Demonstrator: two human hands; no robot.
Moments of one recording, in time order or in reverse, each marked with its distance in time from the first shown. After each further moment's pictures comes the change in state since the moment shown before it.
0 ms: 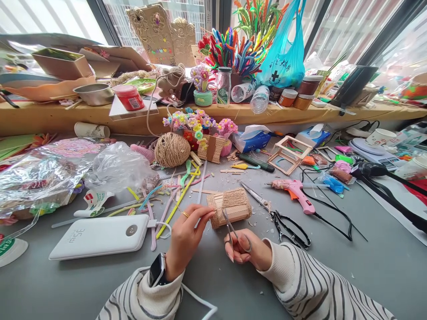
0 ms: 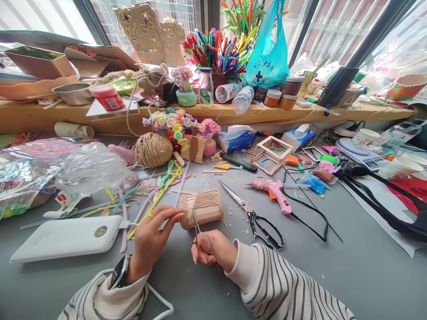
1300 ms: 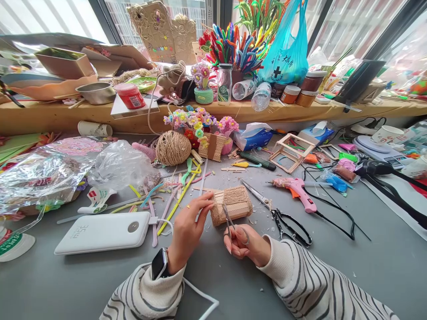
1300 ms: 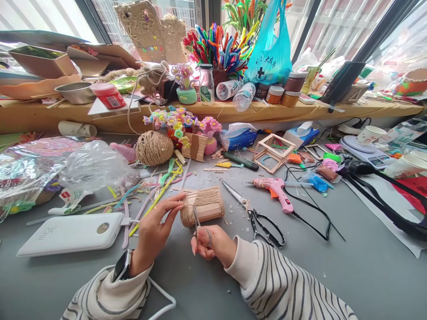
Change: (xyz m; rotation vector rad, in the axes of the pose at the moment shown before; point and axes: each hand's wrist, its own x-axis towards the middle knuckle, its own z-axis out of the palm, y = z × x) left_hand -0.002 -0.006 0.006 0.063 -0.049 -0.013; right_hand 0.004 -0.004 0.001 0.091 0.030 0.023
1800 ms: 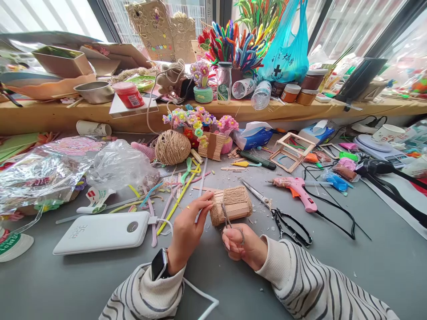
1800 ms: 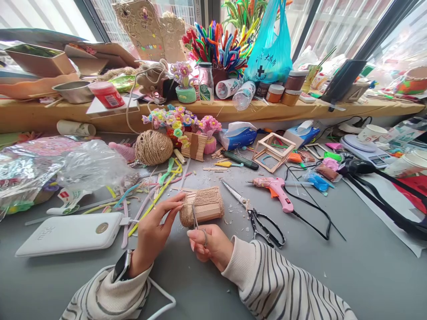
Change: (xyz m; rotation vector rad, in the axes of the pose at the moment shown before) left_hand -0.001 0.002 0.001 -0.024 -0.005 -0.029; right_hand 0.001 0.001 0.010 0.201 0.115 0.096
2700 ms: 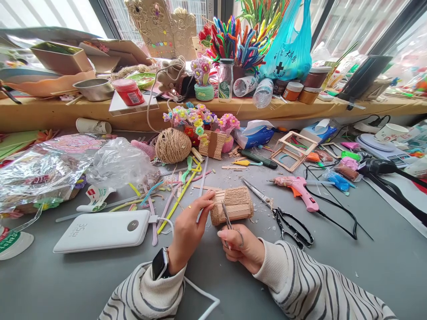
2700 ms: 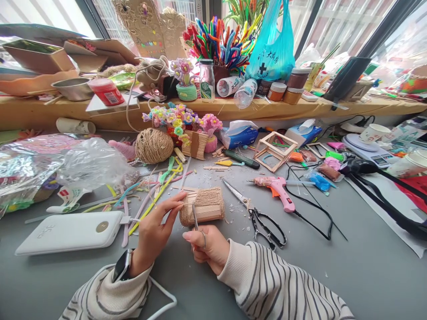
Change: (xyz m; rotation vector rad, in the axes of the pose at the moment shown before) left_hand 0.000 0.002 -0.001 0.009 -0.005 0.012; right_hand 0.000 -0.001 0.011 -0.021 0.083 0.022
